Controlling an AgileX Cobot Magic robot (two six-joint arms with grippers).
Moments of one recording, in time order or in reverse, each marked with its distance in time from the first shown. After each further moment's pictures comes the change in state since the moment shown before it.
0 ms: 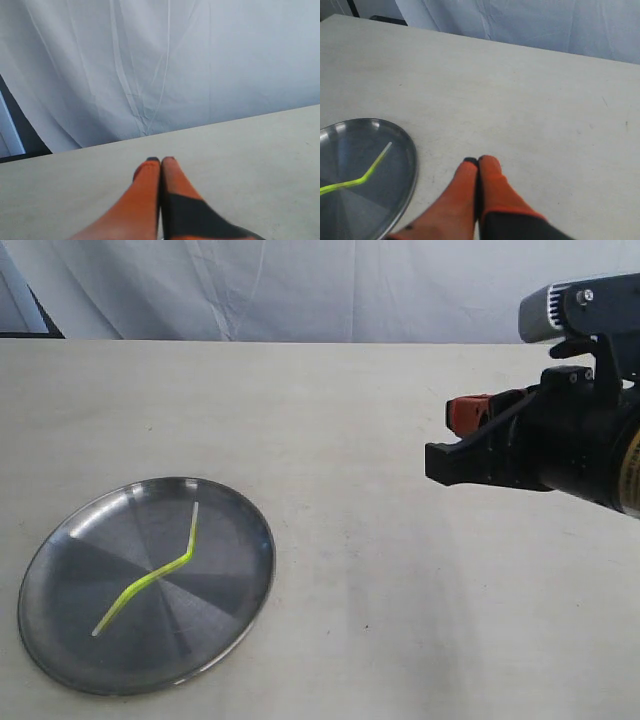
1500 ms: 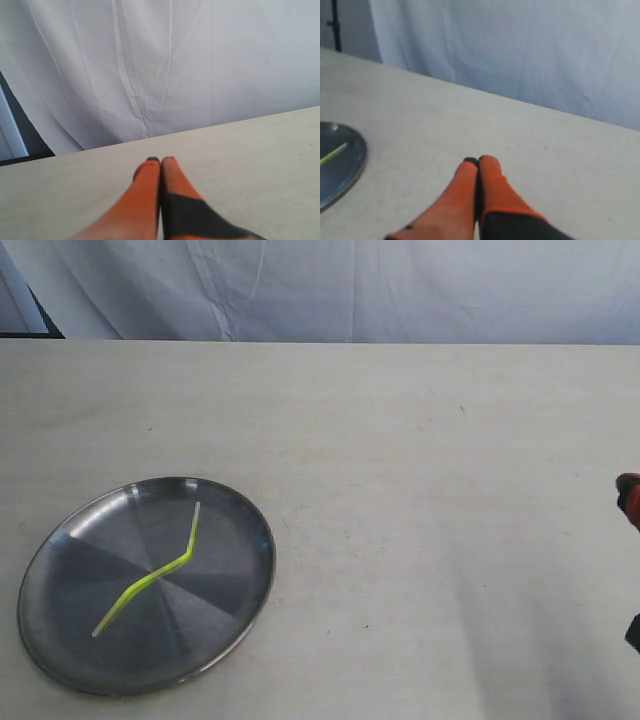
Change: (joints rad) left arm 0.000 -0.004 0.002 0.017 -0.004 -0.008; right arm -0.299 -0.733 0.416 1.104 -0.065 -1.363
